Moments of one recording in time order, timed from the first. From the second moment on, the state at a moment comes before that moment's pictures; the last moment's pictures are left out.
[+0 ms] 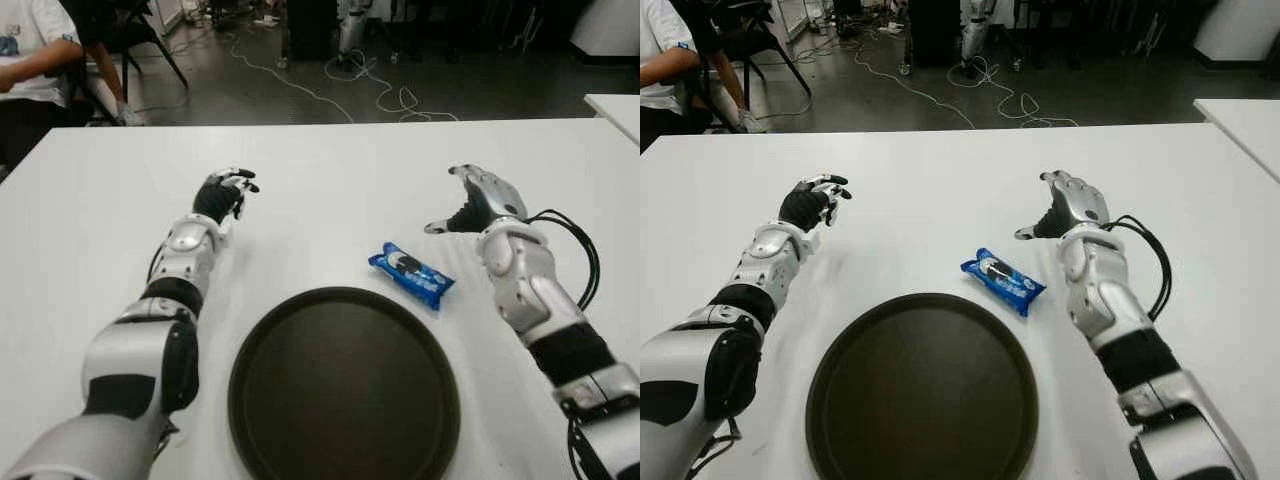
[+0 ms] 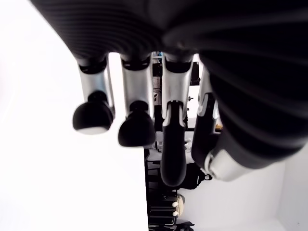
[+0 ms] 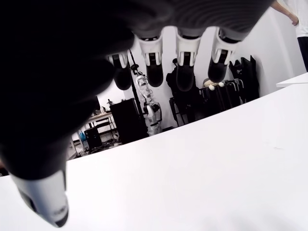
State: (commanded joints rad) left arm -0.89 0.13 0.22 1.32 -0.01 -0.24 -0.13; right arm -0.47 -0.38 0.33 0.22 -0.72 0.45 0.04
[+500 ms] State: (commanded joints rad) left arm -0.89 0.13 0.22 1.32 -0.01 -0.24 -0.14; right arm -0.41 -0.37 0.37 0.12 -0.75 0.47 0.09
